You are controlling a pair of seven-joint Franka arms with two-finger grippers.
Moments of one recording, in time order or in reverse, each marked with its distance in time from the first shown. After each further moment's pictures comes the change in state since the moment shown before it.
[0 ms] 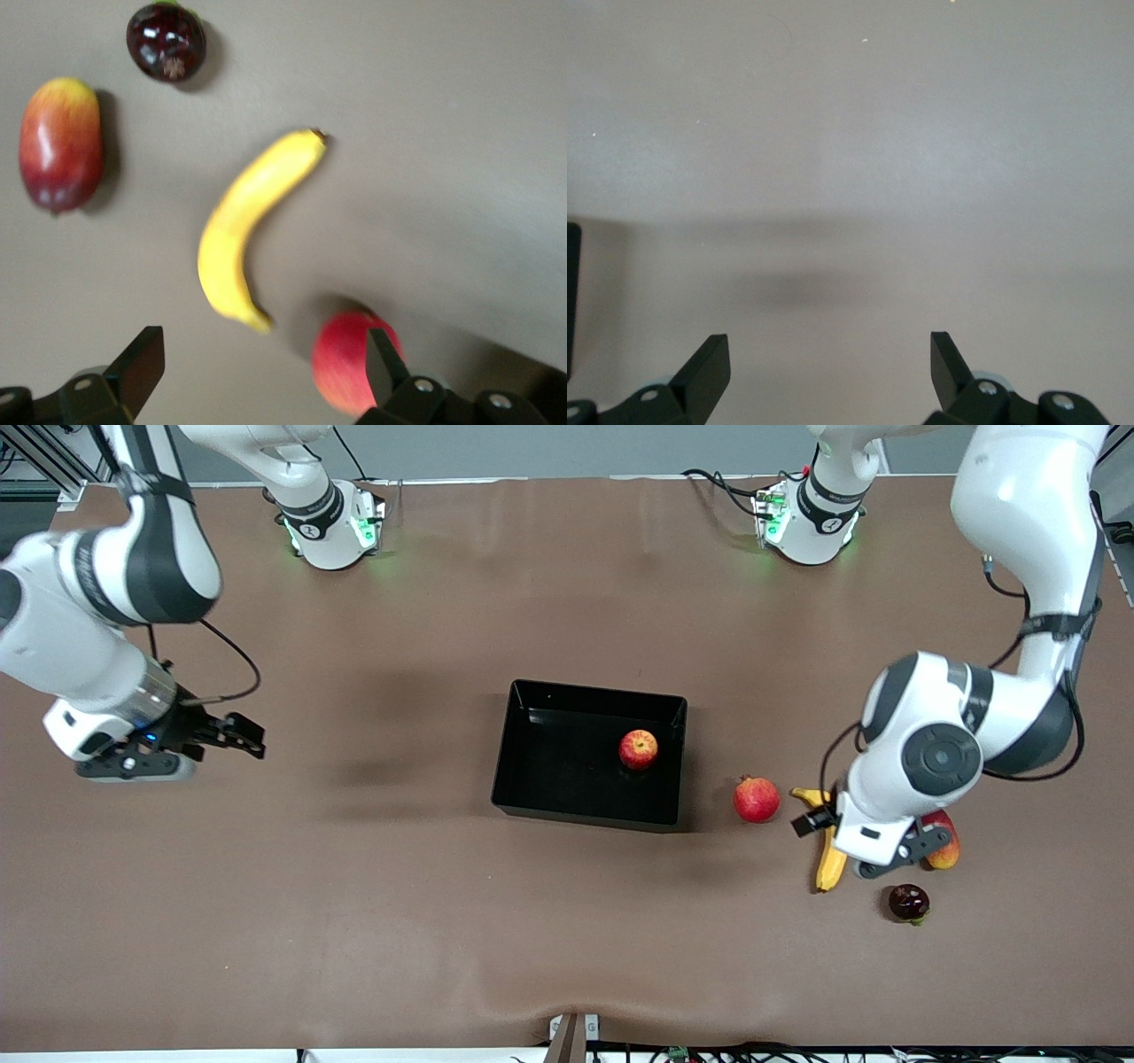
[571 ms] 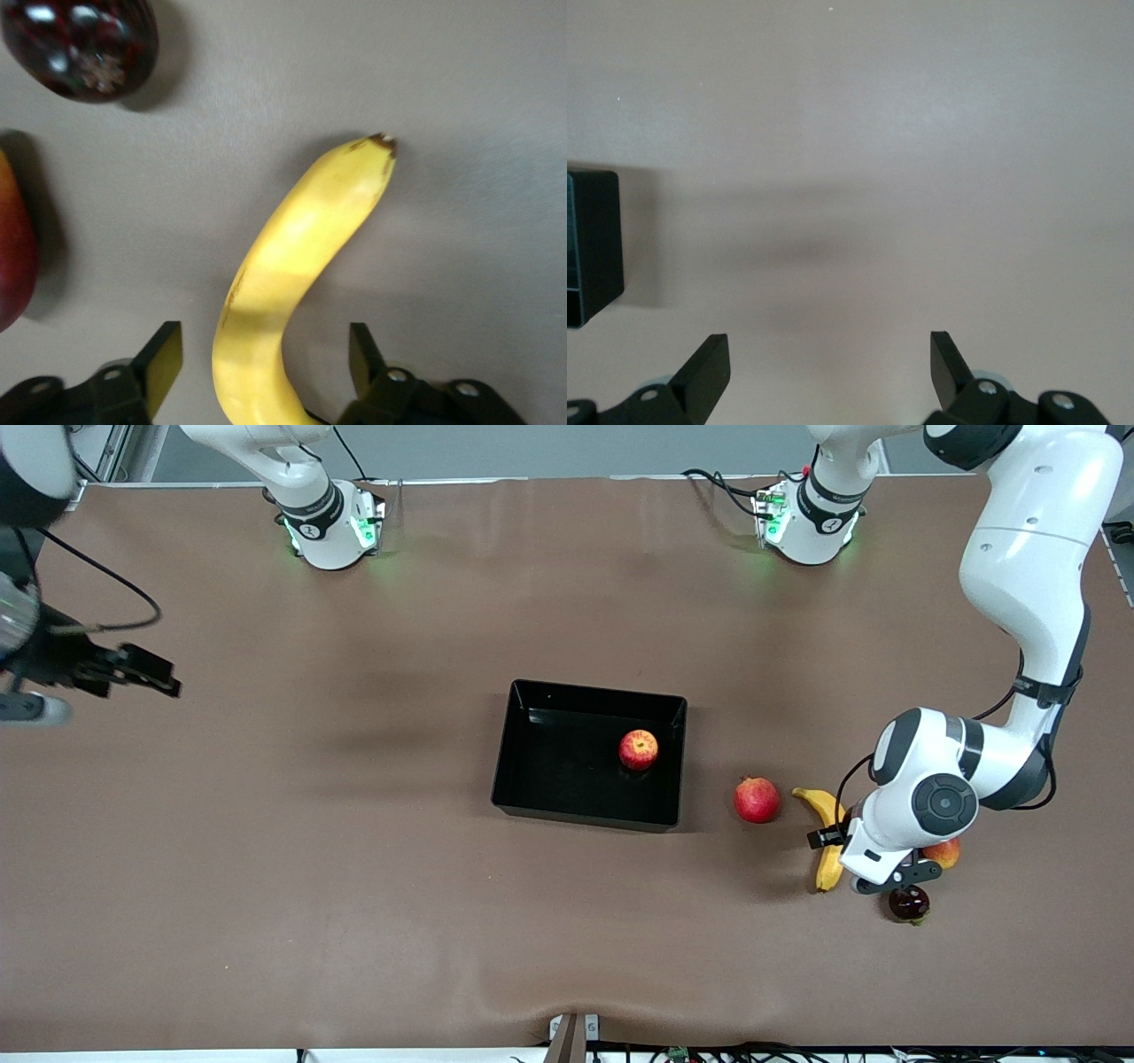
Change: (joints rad) left arm 0.088 0.146 0.000 -0.058 0.065 0.163 0.193; right arm -0.034 -0.024 -0.035 0.335 -0.002 -0.484 -0.005
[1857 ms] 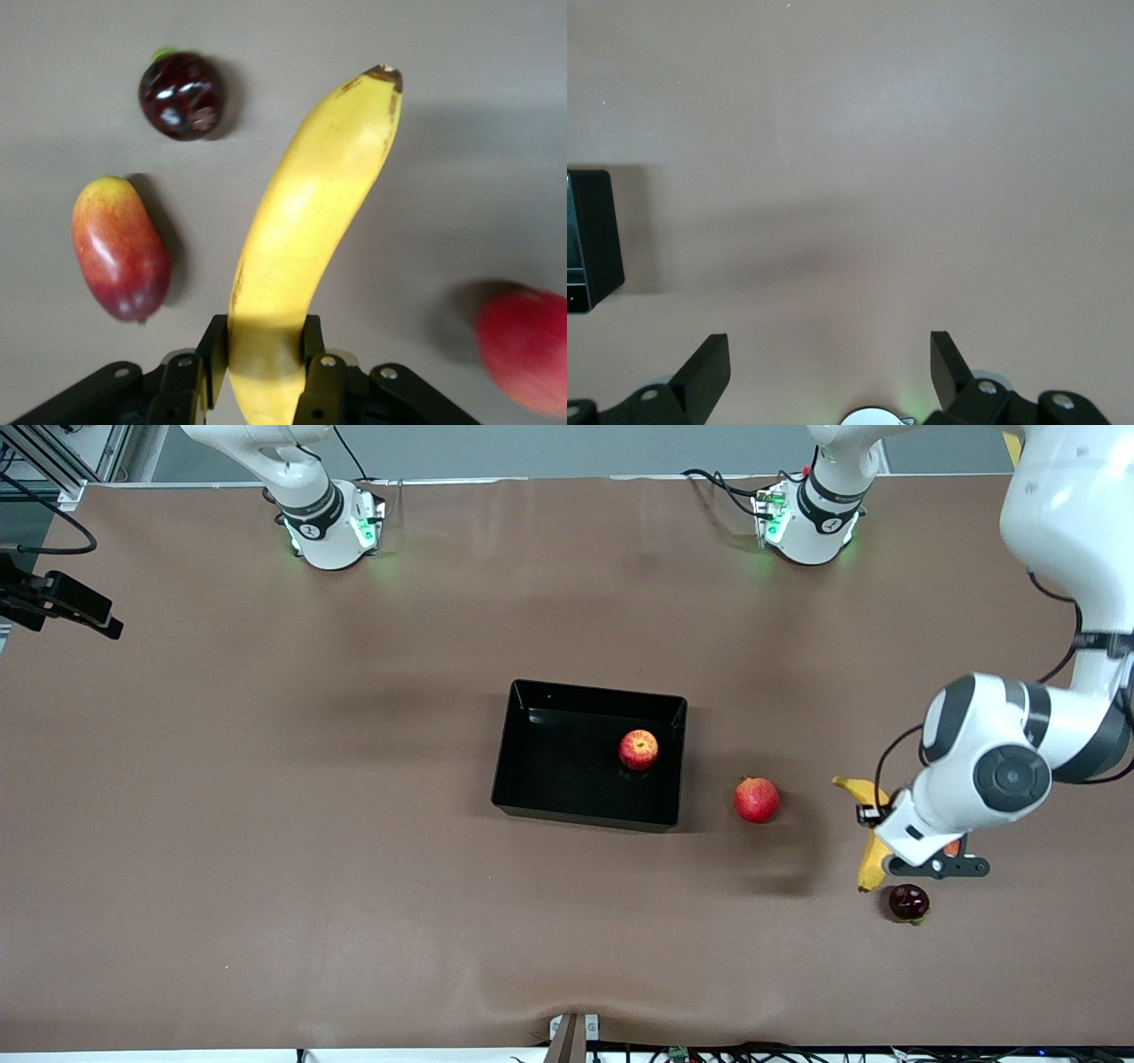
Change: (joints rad) left arm 0.073 -0.195 -0.110 -0.015 0.003 -0.164 0.263; right arm -0.021 -0.088 0.009 0.046 -0.044 -0.123 0.069
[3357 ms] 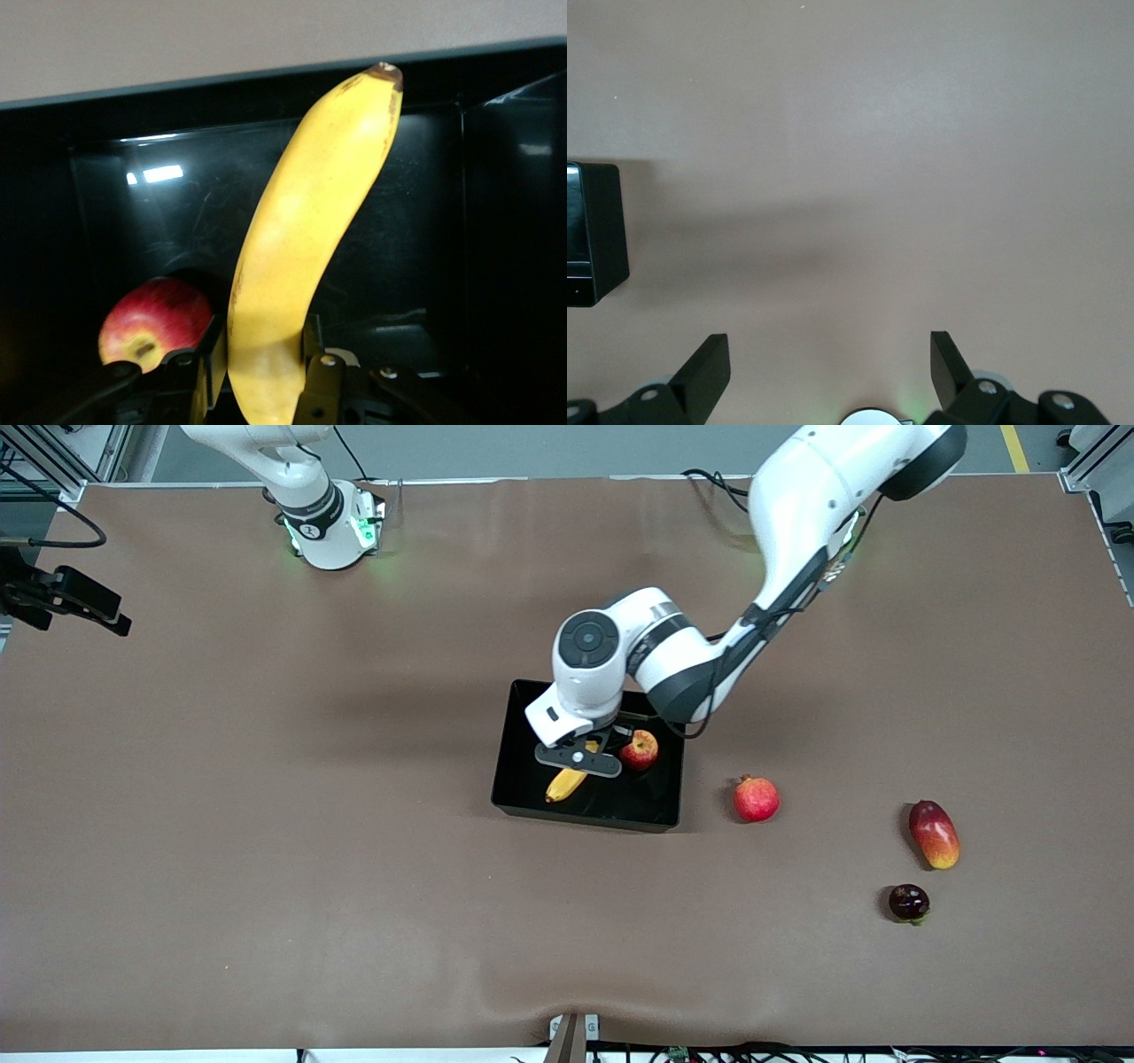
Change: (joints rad) left arm -0.684 0.221 -0.003 0.189 0.000 0.086 -0.462; right arm 0.013 0.000 0.009 0.009 0.001 0.001 -0.004
